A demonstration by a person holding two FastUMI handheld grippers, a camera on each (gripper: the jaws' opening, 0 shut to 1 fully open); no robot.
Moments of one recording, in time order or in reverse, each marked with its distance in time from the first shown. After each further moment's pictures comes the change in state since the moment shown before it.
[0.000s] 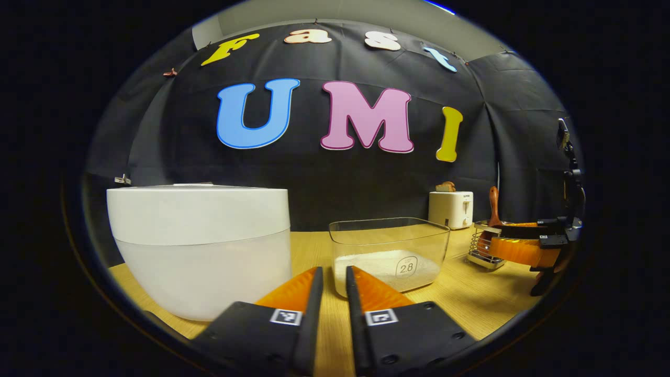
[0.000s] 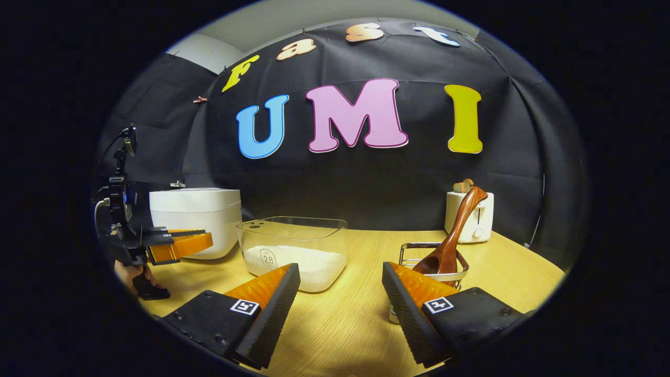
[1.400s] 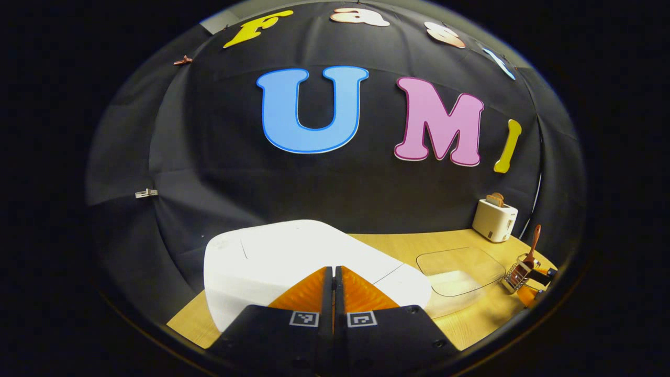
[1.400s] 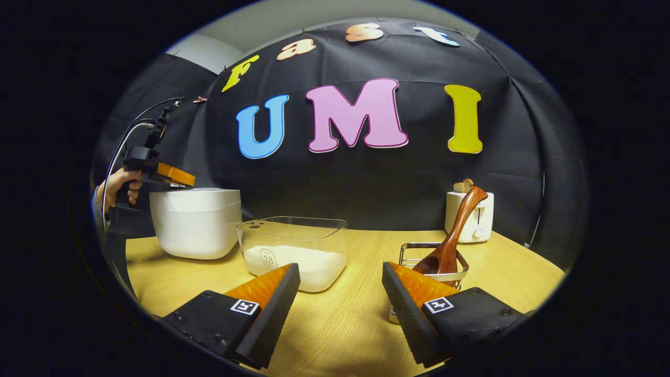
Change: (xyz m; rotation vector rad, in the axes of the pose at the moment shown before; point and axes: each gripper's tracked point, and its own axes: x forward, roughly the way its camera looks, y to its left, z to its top) left arm 0.021 0.171 0.104 -0.052 0.235 0.170; right arm 0.000 0.000 0.000 0.000 0.000 -0.001
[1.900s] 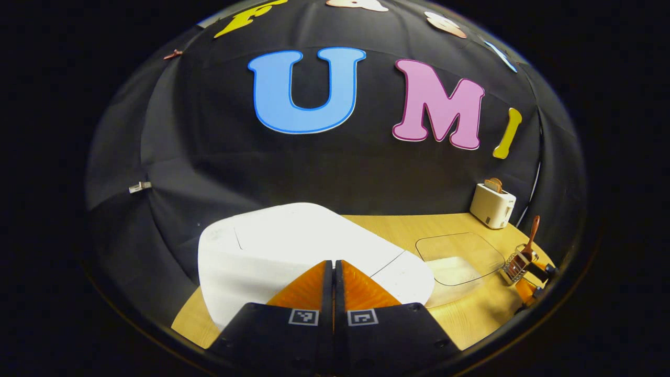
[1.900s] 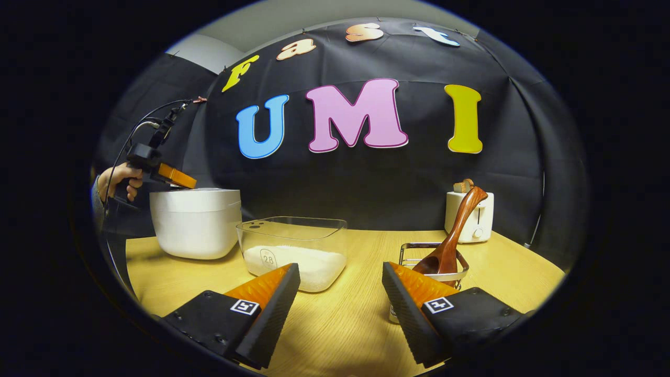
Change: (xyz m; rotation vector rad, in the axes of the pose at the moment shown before) left arm 0.001 -0.002 -0.008 -0.018 0.133 -0.054; right arm 0.000 0.000 0.000 0.000 0.000 0.000
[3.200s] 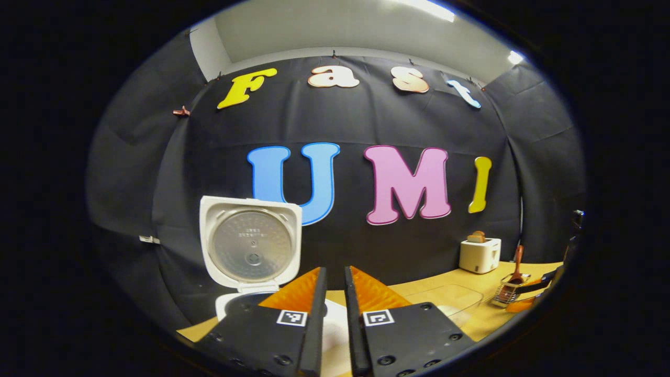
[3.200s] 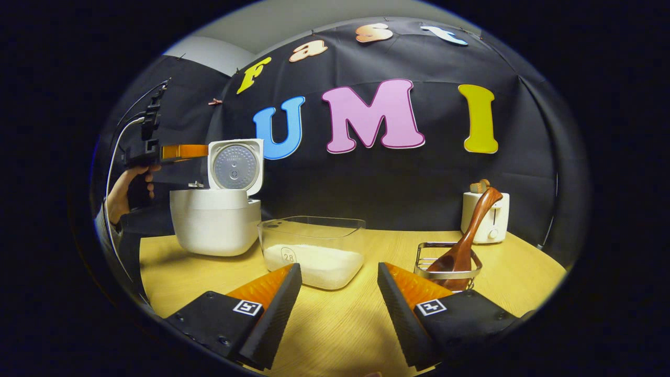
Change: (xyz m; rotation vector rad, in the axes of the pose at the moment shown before) left arm -0.080 -0.064 0.053 0.087 -0.600 -0.024; right arm -0.015 0.014 0.011 -0.011 -0.006 0.088
